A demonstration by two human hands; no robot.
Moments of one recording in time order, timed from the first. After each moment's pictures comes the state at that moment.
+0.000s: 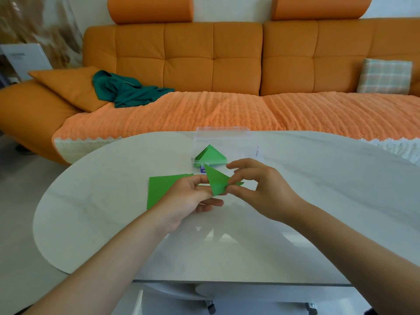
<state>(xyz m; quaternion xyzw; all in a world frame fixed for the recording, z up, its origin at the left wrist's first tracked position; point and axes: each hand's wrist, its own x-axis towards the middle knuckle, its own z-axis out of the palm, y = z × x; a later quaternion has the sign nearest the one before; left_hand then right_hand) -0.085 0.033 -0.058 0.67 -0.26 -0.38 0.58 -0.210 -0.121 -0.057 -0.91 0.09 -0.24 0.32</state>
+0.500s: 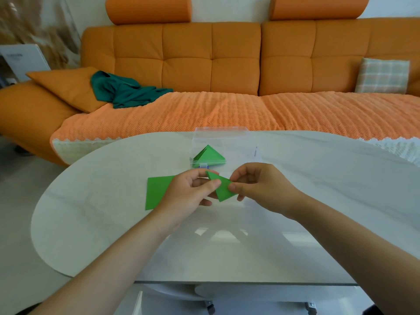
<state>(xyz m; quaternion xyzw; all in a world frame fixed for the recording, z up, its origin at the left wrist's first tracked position) -0.087 0.030 -0.061 0.68 -0.30 -0.28 0.61 -0.213 -0.121 -0.040 -0.83 0.20 -0.13 0.51</state>
